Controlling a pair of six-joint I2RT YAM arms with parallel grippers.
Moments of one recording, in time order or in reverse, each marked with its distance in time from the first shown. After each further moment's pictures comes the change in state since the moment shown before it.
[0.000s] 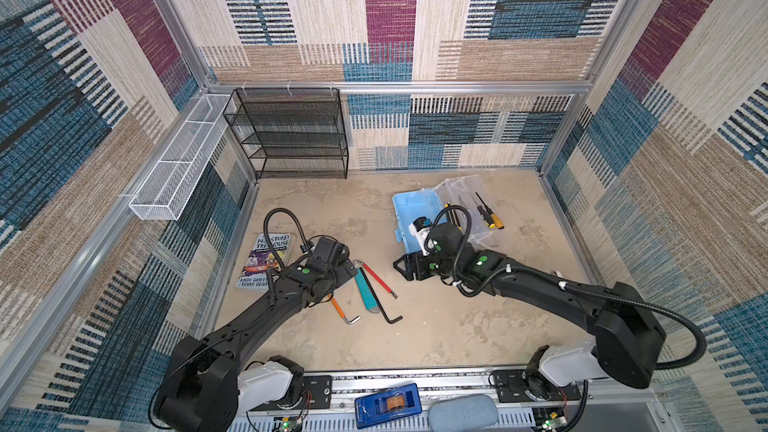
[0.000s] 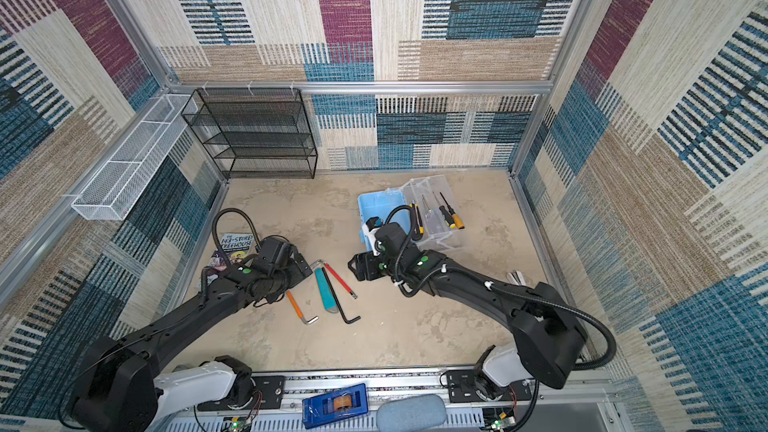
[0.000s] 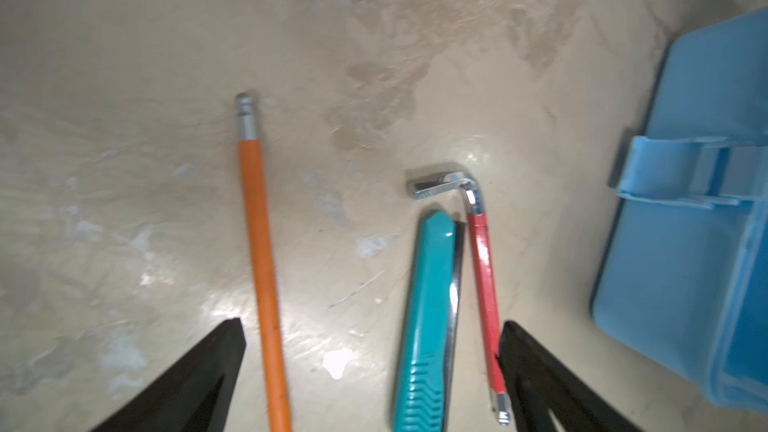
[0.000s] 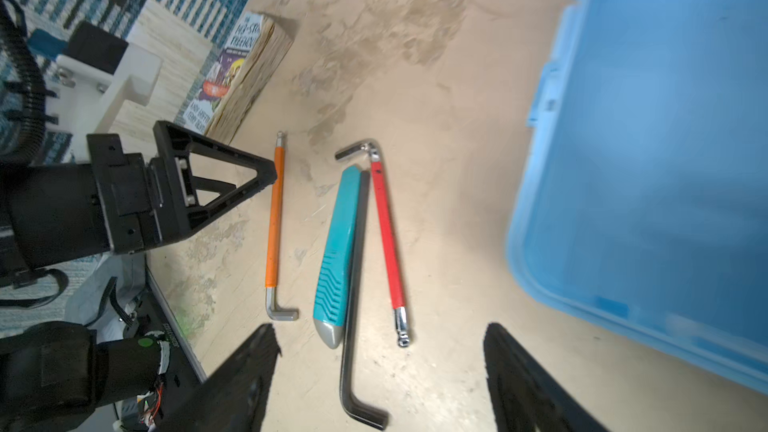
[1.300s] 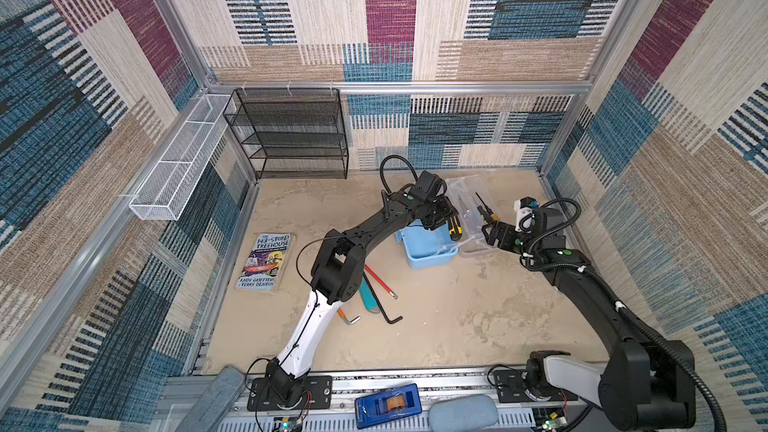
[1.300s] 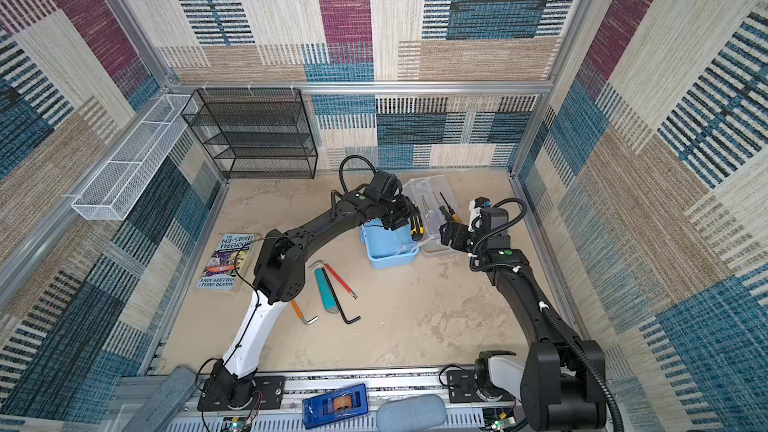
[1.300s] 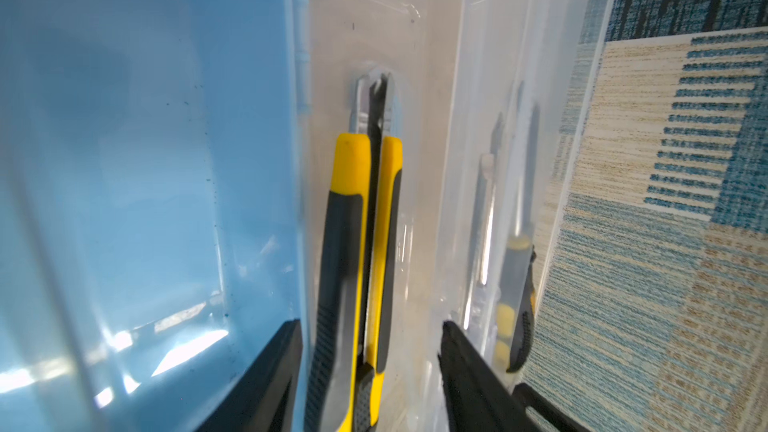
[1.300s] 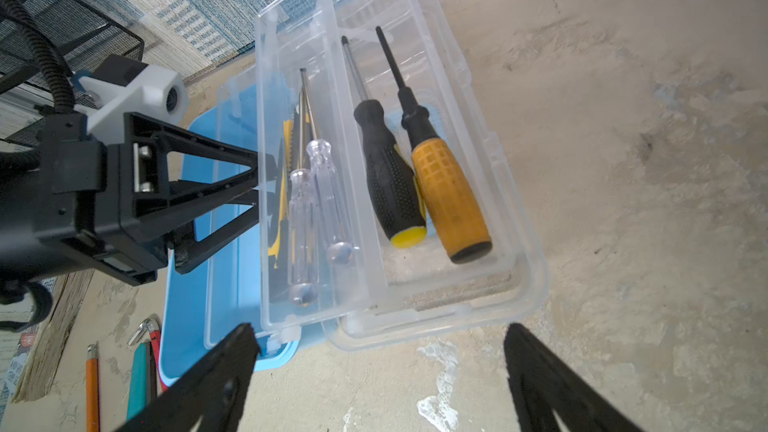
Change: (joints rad) left arm -0.273 1.212 1.442 0.080 0.507 -0.079; right arm -0.846 -0.315 -0.207 -0.056 -0.114 -0.126
